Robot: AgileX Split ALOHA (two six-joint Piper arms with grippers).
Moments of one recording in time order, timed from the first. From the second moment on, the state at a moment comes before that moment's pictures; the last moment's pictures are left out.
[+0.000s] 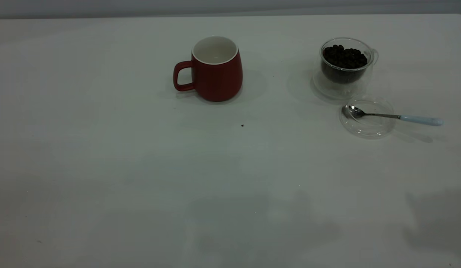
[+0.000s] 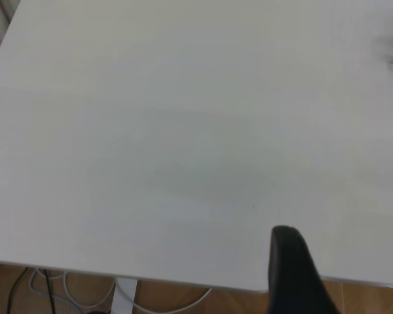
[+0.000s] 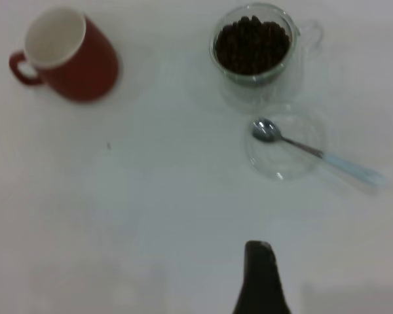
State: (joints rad) left arm 0.03 -0.02 -0.49 0.04 1.14 -0.09; right arm 0.05 0.95 -0.47 0.53 0.43 -0.34
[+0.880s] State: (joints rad) left arm 0.03 -0.02 -0.49 0.04 1.14 -0.09; right arm -0.13 1.74 -0.62 1.11 0.22 -0.88
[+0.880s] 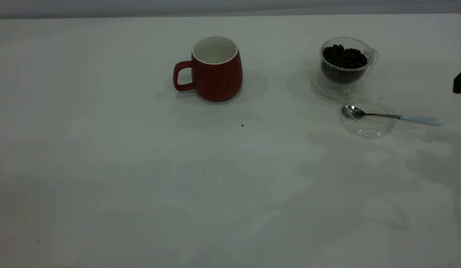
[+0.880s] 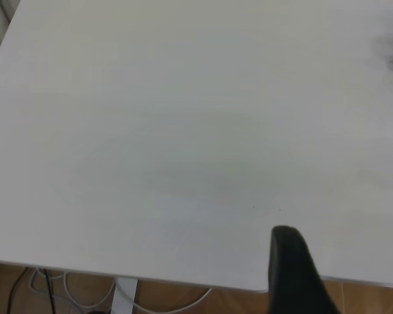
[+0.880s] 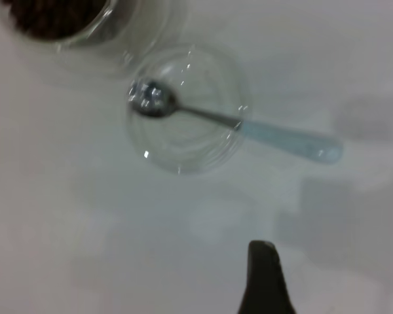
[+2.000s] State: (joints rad) left arm 0.03 -0.02 -0.49 0.04 1.14 -0.09; right arm -0.41 2.28 -0.76 1.78 0.65 -1.55
